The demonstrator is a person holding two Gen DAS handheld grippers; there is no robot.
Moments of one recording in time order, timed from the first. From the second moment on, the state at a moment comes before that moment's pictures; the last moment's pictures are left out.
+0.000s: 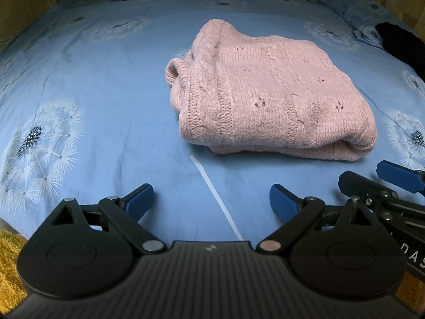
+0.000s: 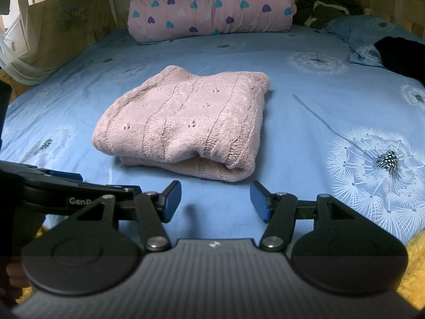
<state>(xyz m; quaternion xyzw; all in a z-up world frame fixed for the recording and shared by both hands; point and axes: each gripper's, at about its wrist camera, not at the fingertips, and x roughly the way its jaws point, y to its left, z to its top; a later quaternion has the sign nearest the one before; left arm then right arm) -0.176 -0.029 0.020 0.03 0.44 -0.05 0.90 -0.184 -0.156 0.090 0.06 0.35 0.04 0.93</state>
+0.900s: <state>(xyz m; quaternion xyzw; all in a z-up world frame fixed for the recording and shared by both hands) -0.176 -0.031 0.019 0.03 0.44 -0.05 0.90 -0.185 -0.154 0.091 0.05 0.35 0.04 0.93</state>
